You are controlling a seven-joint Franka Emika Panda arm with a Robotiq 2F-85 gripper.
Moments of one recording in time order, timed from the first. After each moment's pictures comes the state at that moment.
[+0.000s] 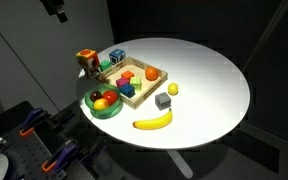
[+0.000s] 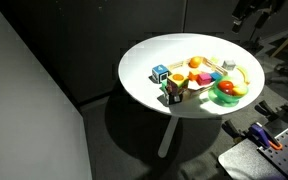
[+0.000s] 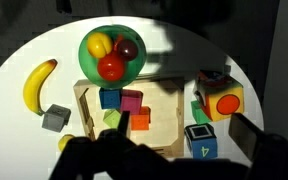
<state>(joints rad) 0.04 -0.52 0.12 -2.55 0.09 2.13 0.25</state>
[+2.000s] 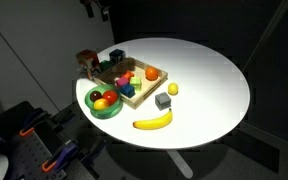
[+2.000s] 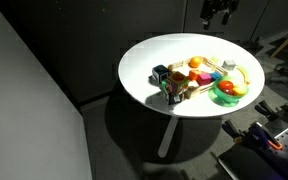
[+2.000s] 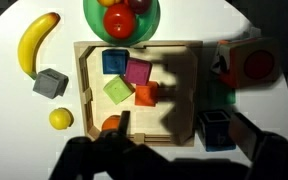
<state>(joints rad) 0.03 -0.01 0.08 -2.11 -0.02 2.08 0.19</state>
